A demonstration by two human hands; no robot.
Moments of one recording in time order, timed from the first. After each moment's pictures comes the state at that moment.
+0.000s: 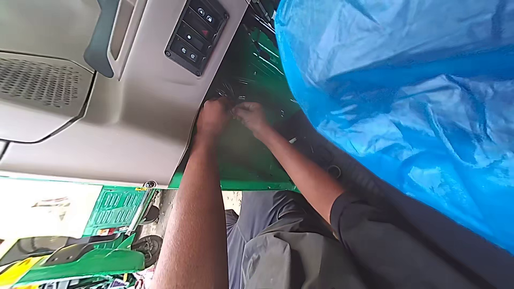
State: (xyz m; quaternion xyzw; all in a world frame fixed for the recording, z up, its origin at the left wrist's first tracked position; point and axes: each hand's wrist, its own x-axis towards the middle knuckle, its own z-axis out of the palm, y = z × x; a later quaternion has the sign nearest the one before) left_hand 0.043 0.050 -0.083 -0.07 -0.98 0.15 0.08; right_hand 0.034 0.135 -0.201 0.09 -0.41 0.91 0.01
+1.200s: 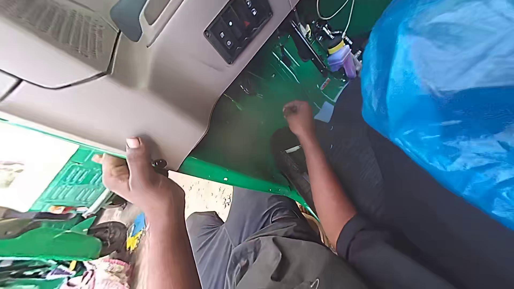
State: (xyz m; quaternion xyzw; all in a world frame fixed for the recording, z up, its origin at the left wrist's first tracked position) left_hand 0.228 -0.023 -0.065 -0.08 -0.76 -0.42 0.49; right_hand 0.037 0.211 -0.236 0.02 -0.71 0.70 0.09
